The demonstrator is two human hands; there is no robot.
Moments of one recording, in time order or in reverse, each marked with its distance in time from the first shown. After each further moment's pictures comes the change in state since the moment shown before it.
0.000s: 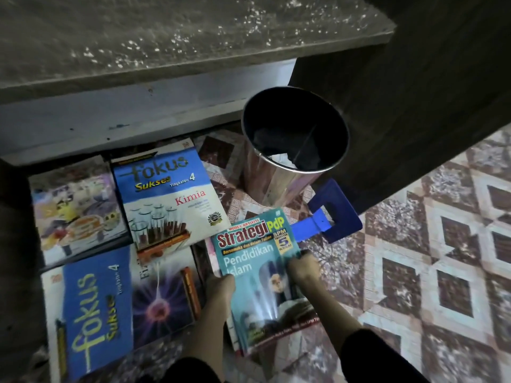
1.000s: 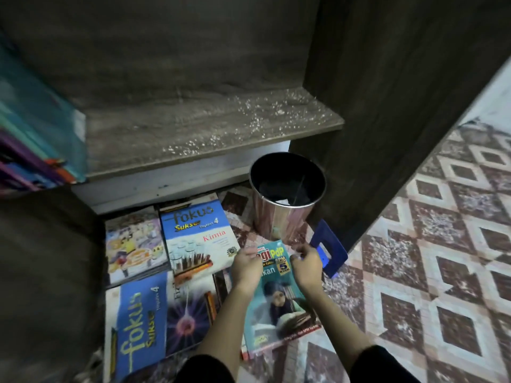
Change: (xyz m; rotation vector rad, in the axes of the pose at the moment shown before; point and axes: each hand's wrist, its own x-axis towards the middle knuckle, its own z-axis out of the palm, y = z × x) left_hand -0.111 0.075 -0.012 0.024 -0.067 0.477; right_hand -0.078 -0.051 -0.049 0.236 0.211 -0.508
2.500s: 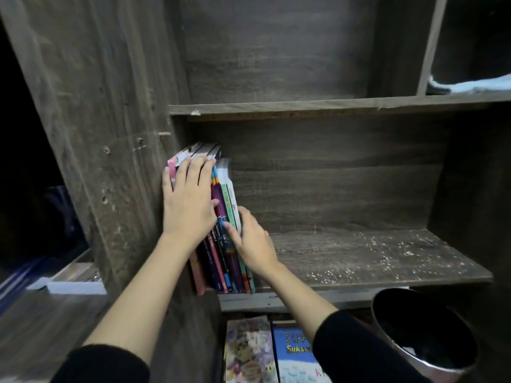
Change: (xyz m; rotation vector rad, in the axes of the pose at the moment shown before) left_hand -0.085 0.257 -0.386 1.129 1.227 1.008; right_hand -0.132 -0.420 0.120 -0.011 -0.327 -1.127
